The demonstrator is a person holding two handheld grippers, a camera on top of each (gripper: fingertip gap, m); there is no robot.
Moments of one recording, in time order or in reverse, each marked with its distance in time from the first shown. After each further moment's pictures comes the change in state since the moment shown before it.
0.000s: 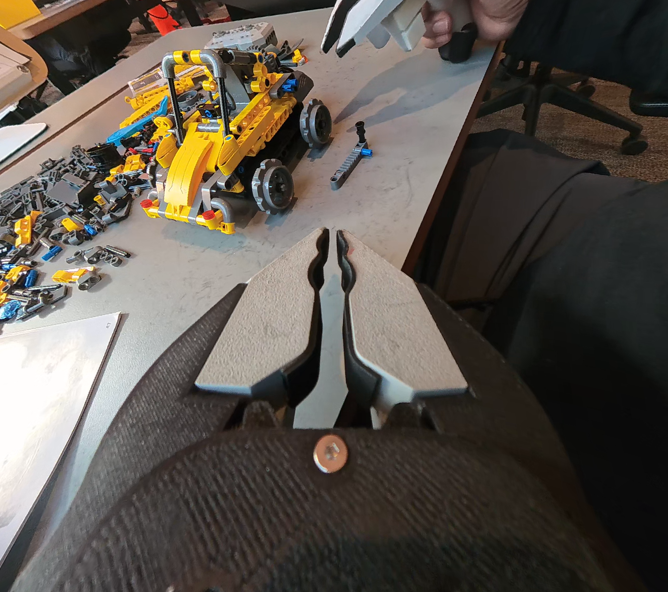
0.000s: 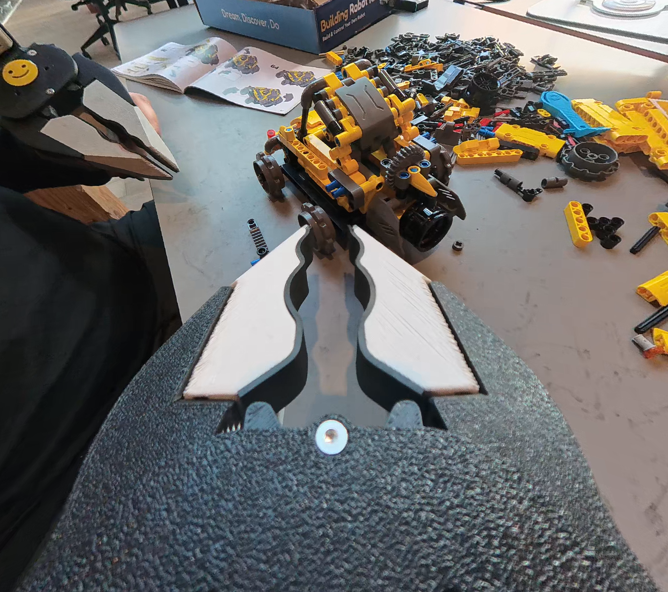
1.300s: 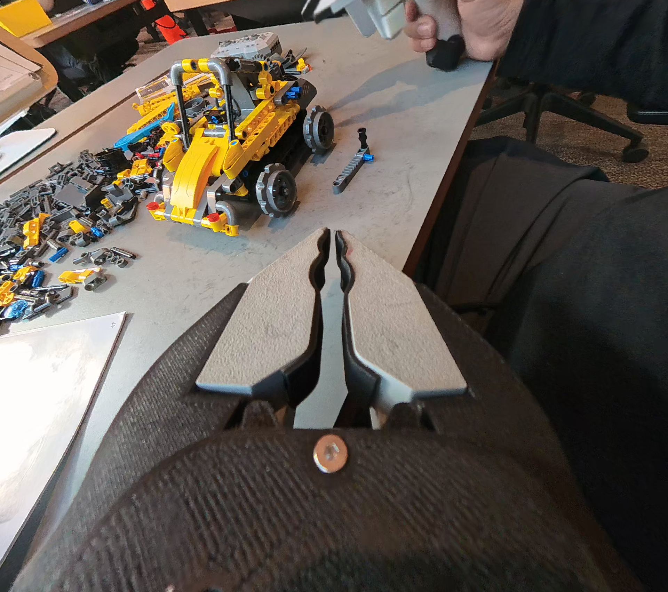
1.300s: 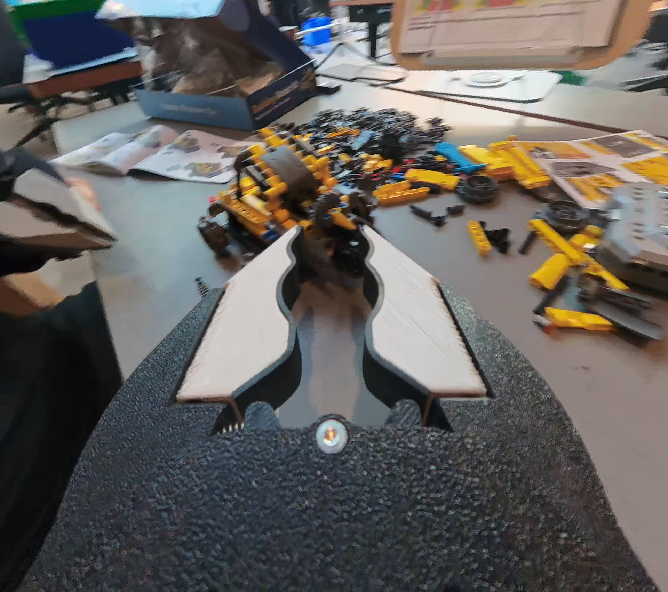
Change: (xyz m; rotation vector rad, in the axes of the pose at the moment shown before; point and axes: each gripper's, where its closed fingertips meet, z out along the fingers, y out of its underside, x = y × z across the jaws) left arm -0.001 -0.003 -0.003 0.021 -0.011 -0.006; right arm 0.040 -0.025 -0.017 0.194 0.197 0.065
